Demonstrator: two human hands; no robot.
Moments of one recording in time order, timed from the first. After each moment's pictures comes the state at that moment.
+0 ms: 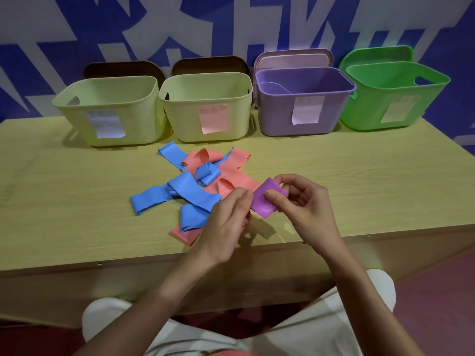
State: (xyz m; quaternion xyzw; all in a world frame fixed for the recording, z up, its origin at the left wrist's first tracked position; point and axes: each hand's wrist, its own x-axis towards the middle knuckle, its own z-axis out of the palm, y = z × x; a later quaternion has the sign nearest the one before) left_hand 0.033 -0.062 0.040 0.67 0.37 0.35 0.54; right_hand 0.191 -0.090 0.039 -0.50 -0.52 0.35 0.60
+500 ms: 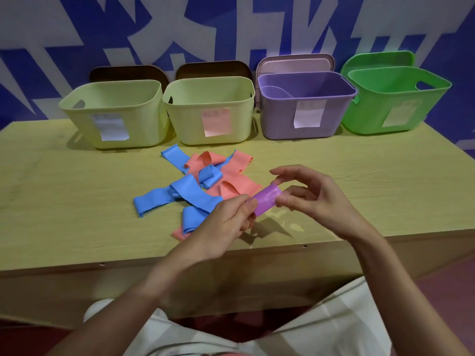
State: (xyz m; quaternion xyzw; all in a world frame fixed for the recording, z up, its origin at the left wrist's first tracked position) left_hand 0.025 -0.048 0.045 0.72 0.35 0.26 0.54; right_hand 0.224 -0.084 0.061 -0.48 -0.58 0.43 0.49
